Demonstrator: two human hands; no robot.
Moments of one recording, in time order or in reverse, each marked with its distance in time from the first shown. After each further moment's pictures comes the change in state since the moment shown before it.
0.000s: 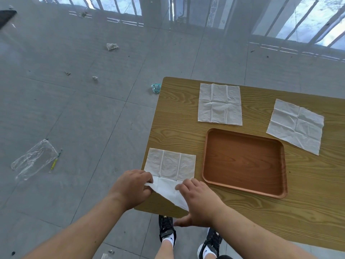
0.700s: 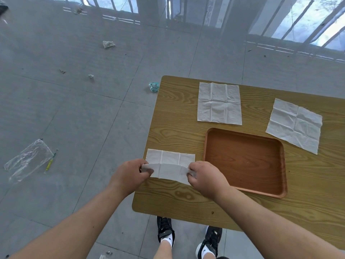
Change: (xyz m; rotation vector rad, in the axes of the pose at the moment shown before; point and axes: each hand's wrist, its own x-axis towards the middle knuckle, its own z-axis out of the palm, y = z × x) left_hand 0.028 -0.011 -0.011 -0.331 0.041 -0.240; right_hand 0.027 0.026 -0.052 0.271 0.215 0.277
